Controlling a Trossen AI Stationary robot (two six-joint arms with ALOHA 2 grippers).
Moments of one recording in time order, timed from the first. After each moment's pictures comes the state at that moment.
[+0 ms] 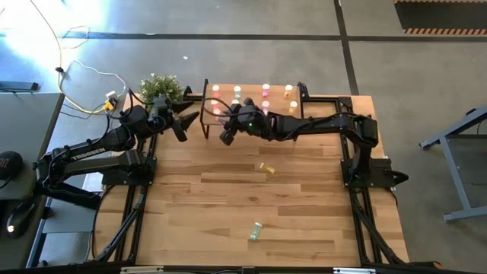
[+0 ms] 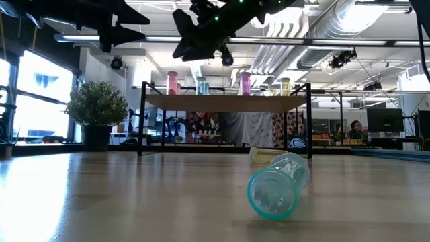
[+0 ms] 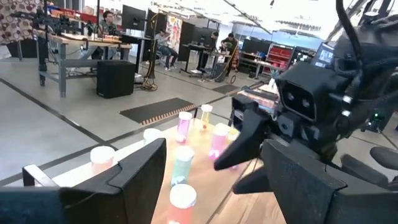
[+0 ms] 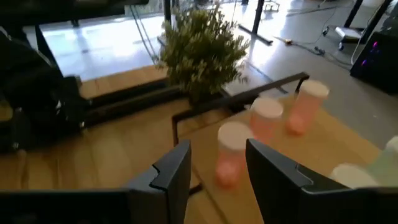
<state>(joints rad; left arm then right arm) 0.57 0.62 0.47 0.17 -0.06 -0.20 -0.13 1.90 1.52 0.01 0.37 0.11</state>
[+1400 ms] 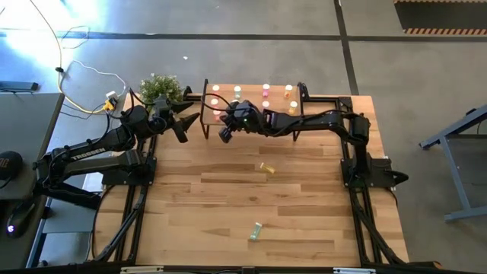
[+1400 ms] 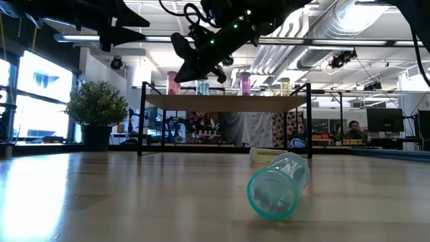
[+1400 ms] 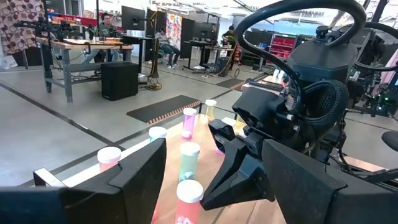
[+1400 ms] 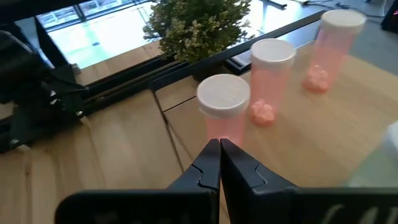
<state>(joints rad) 0.57 0.62 0.47 0.15 -0.06 -0.13 -0.20 1.98 1.52 0.02 0.24 0.24</state>
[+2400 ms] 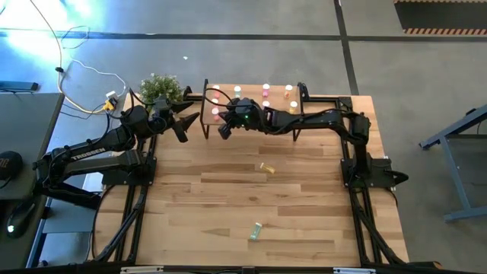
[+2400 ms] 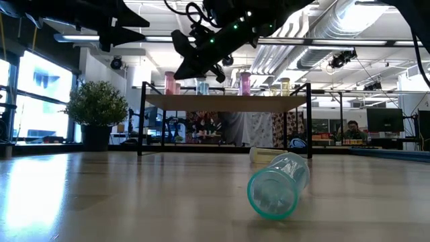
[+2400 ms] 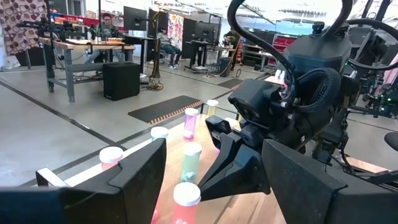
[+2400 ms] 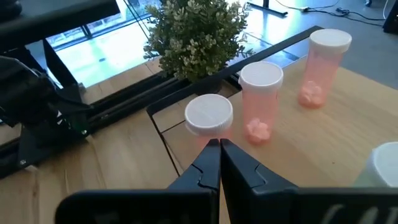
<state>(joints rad) 0.57 0.62 0.47 0.15 -0.07 -0.13 -0.22 1.98 1.52 0.07 0.22 0.27</state>
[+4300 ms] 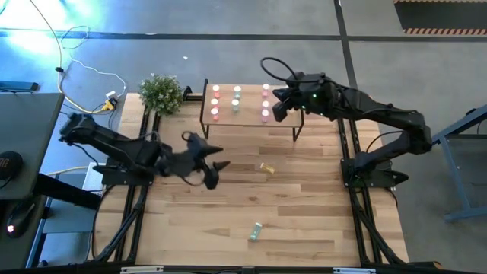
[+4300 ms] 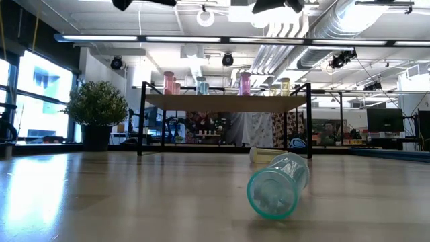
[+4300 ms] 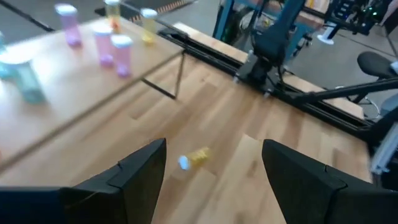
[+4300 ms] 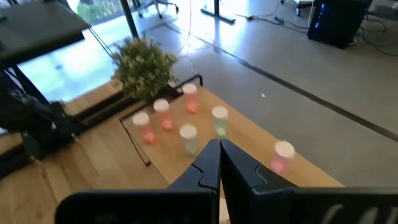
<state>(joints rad) -0.24 1.24 1.09 -0.41 -0.68 -0.61 -0.23 1.35 1.52 -0.63 0.38 0.29</state>
